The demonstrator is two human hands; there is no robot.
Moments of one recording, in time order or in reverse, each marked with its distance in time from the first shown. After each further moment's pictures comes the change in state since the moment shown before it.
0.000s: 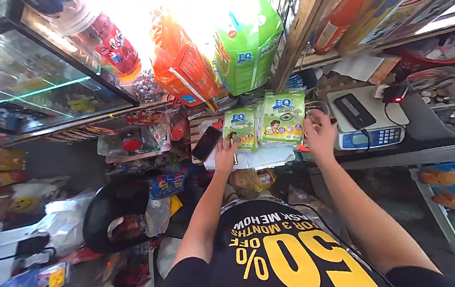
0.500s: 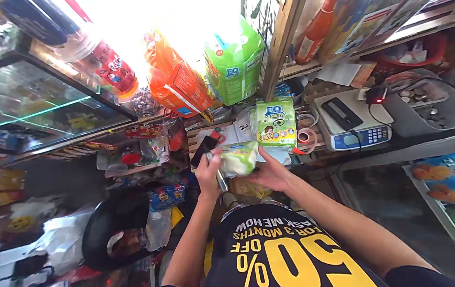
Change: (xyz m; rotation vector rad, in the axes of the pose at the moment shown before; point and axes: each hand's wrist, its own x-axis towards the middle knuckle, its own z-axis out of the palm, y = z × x) left_hand -0.057 0.035 -0.108 -0.477 0.724 0.259; right_hand -0.087 -0.072 0.050 1.064 -0.820 0.969
